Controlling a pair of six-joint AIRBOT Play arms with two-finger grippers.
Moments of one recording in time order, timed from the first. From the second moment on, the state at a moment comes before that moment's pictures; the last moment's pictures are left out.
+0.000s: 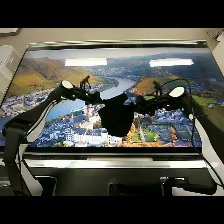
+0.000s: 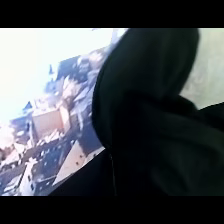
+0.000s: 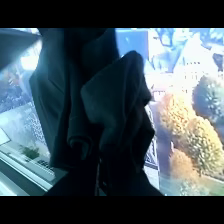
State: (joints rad) left arm -0.22 -2.05 1.73 0.62 -1.13 -1.31; right arm 0.08 -1.48 1.14 -0.71 1.12 1.52
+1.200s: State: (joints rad) left arm 0.22 -1.19 2.07 0.71 -1.27 -1.45; right arm 0.08 -0.92 1.78 -1.18 0.98 1.44
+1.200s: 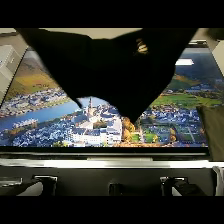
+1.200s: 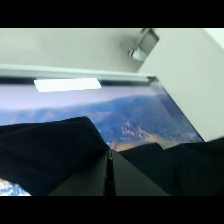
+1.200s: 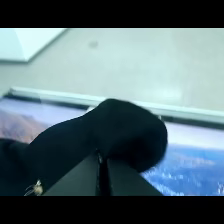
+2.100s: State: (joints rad) left arm 0.19 -1.36 1.84 0.99 -1.38 -1.56; right arm 0.08 -1.34 1.89 -1.20 1.10 1.69
